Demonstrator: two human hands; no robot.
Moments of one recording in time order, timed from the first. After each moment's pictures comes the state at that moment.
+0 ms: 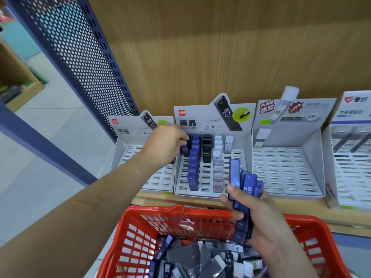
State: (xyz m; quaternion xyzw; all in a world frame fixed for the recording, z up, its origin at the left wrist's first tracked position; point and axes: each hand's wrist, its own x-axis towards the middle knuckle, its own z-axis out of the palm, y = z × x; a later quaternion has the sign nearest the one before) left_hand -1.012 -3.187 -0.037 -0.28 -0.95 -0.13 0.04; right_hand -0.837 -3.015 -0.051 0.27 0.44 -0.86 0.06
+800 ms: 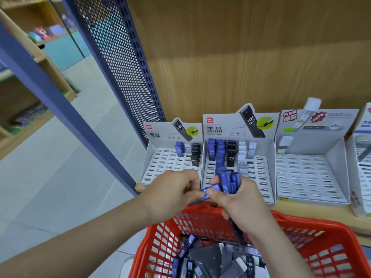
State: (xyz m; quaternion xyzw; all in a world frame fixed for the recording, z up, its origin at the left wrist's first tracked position) left_hand -0.889 -3.242 0.016 -0.23 -0.94 -0.20 -0.16; right_hand -0.846 -3.072 -0.029 0.11 0.69 -0.71 0.05
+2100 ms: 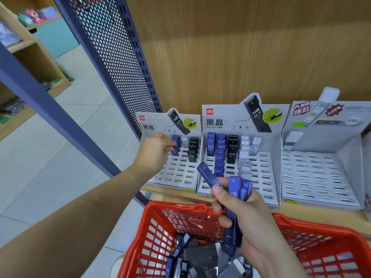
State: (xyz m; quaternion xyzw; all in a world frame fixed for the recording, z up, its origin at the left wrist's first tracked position) left_hand -1.003 -3.270 -0.064 -0.13 -0.97 -0.19 0.07; right_hand -0.838 -3.075 -0.035 0.17 0.50 -0.84 0.11
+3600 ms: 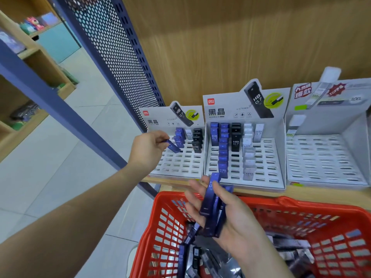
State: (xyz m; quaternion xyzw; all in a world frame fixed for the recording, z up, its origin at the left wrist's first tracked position) left_hand -0.976 -3.283 -0.040 -0.01 -0.95 -0.32 0.05; right_hand -0.830 -3.111 -0.053 0.24 0.15 -0.93 0.22
